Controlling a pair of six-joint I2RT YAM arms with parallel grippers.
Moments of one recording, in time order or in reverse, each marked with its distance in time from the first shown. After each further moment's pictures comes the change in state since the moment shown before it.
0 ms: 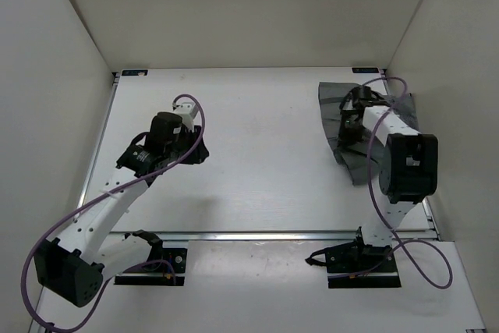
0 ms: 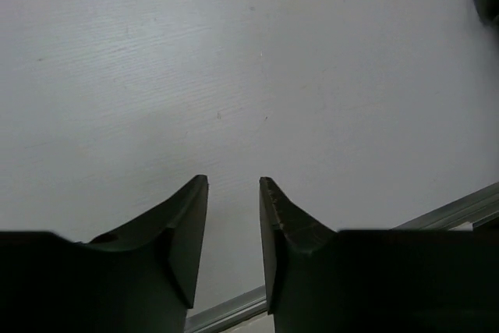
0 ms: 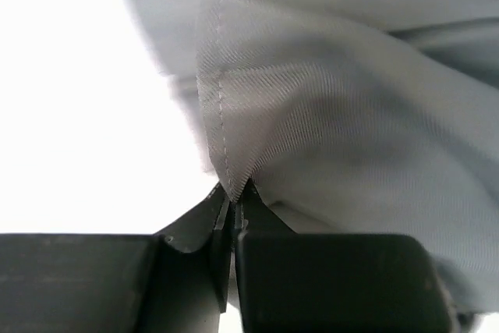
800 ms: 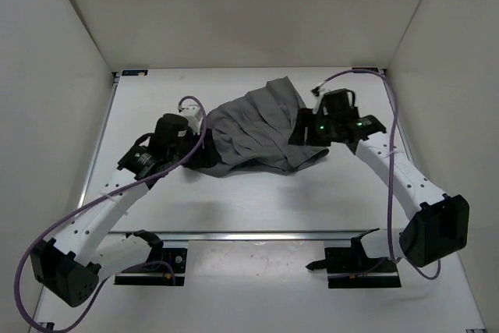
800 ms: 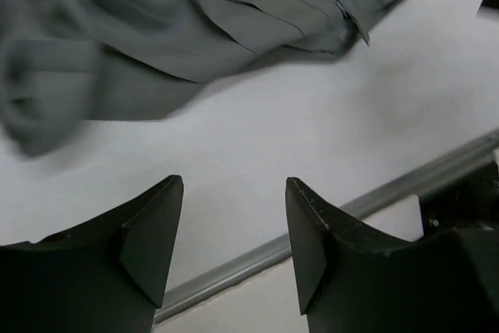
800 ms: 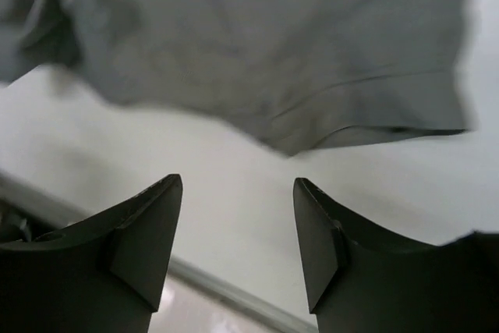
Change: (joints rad) left arm -0.062 -0.018 0.057 -0.058 0.024 -0.096; right arm 0.473 -0.489 -0.107 -0.006 -0.172 0.195
